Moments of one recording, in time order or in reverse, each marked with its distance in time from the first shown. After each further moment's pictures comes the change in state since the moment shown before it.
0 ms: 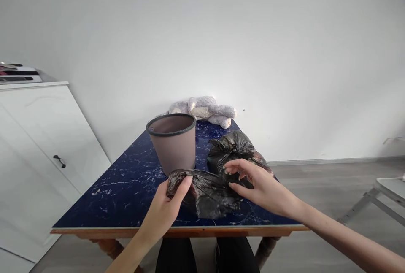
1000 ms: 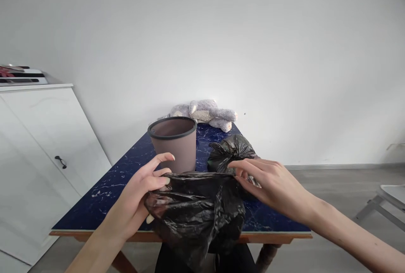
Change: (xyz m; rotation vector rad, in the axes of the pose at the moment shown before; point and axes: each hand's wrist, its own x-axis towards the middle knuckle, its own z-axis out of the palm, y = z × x) left_hand -0.004 0.042 -0.044 -0.418 0.041 -0.144; right_hand 0.001 -0.014 -0.029 -0.498 0.073 -0.353
